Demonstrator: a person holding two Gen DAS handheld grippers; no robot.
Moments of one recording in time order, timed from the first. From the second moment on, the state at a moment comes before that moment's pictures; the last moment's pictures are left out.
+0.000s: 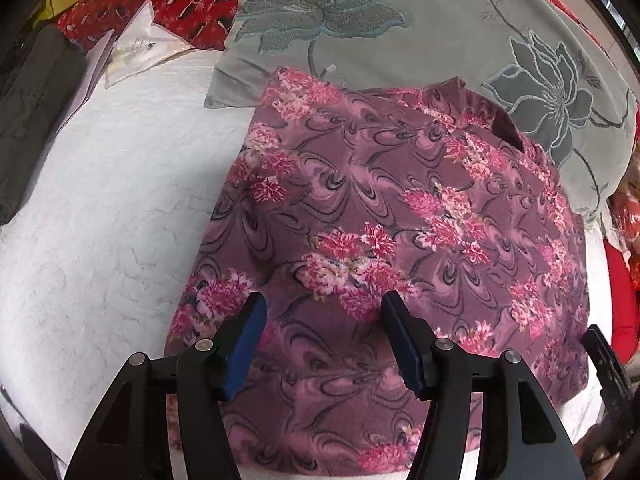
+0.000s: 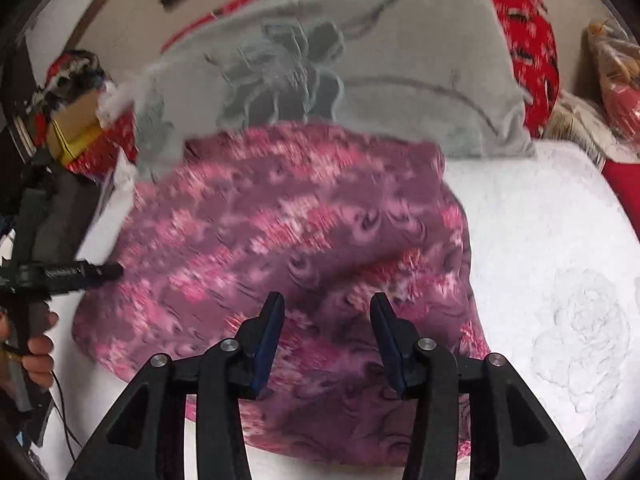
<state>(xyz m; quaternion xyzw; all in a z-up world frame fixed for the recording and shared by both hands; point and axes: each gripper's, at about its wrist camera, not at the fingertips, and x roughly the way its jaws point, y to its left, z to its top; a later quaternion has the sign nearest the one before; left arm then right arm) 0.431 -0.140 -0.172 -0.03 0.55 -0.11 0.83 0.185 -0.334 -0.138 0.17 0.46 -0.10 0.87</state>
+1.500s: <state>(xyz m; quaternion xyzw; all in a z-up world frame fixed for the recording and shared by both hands) 0.540 -0.010 -0.152 -0.13 0.62 -0.20 0.75 0.259 0.001 -0.199 -0.33 0.39 0.04 0.86</state>
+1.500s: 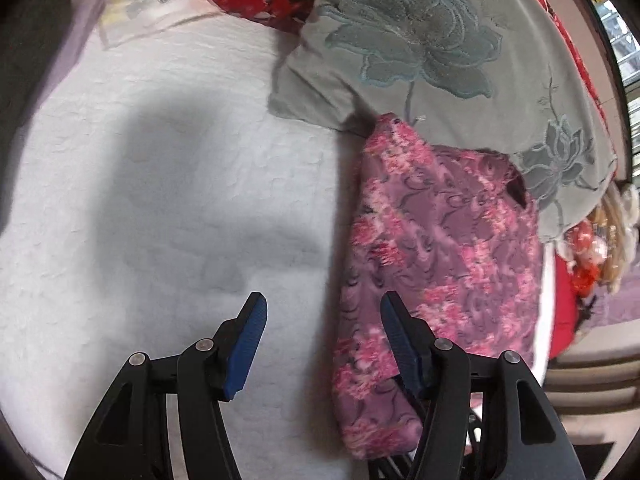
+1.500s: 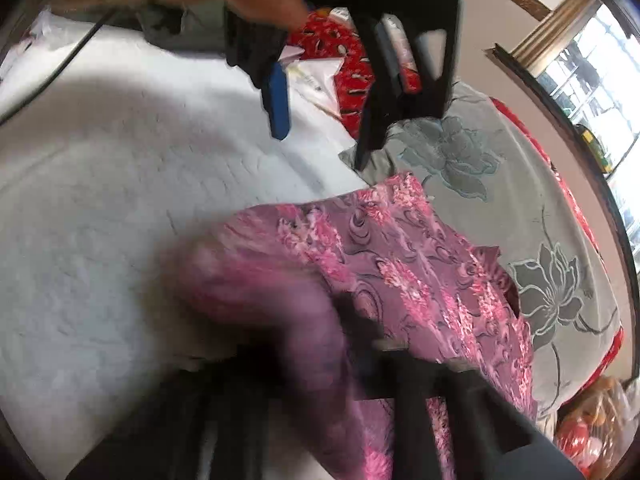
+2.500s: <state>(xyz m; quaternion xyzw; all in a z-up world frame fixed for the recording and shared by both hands) 0.505 -0.179 -0.068 -0.08 0.55 -0.28 0.78 0.196 -0.136 -0.080 -0.07 0.31 -0.04 0.95</state>
